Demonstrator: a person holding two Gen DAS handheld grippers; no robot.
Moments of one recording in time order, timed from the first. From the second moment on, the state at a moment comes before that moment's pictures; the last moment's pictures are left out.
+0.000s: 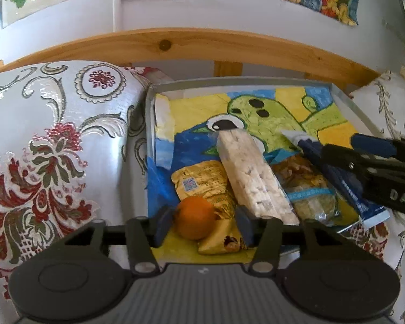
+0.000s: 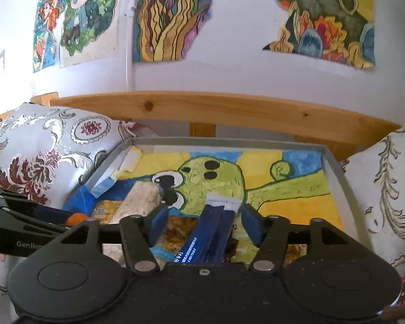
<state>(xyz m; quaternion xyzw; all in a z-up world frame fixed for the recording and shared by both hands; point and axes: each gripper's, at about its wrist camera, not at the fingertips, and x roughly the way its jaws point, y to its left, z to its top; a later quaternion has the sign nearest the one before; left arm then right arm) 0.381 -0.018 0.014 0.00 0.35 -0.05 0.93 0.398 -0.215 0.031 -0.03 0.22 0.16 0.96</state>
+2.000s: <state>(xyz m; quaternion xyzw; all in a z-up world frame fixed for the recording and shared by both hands) 0.113 -0.025 0.016 -0.05 0.22 0.04 0.97 0.119 -0.262 0.018 0.02 0.18 0.13 0.97</state>
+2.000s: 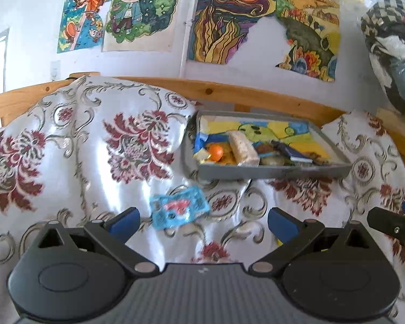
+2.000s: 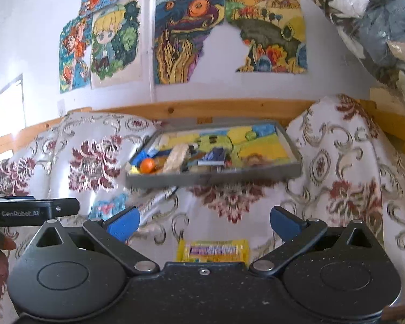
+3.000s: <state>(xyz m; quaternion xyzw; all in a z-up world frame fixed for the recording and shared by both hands) 0.089 -0.011 -0.016 -0.06 0.27 0.03 0.96 0.115 -0.250 -0.031 0.01 0.28 0.12 0.95</state>
